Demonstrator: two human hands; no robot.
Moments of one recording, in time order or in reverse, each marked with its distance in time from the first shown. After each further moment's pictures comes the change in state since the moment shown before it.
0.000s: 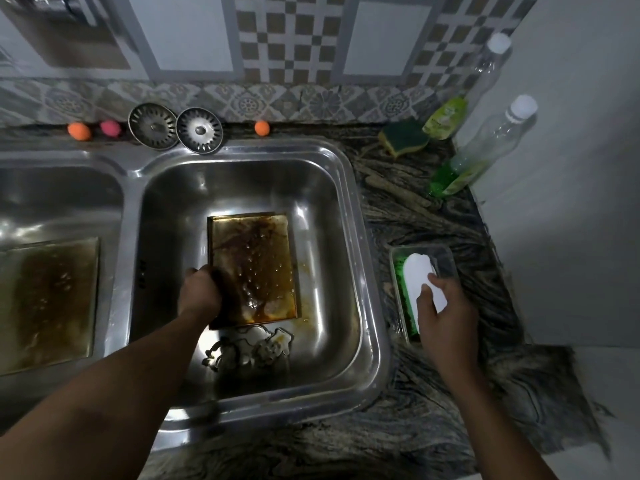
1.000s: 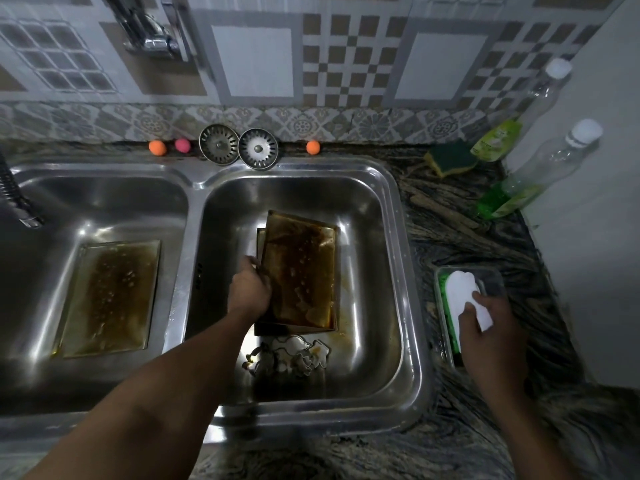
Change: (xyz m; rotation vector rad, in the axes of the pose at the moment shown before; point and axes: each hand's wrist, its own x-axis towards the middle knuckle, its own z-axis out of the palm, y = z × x) left_hand -0.010 0.016 -0.021 -0.361 0.080 -0.007; right_hand 0.004 -0.003 0.009 -0.007 0.033 0.039
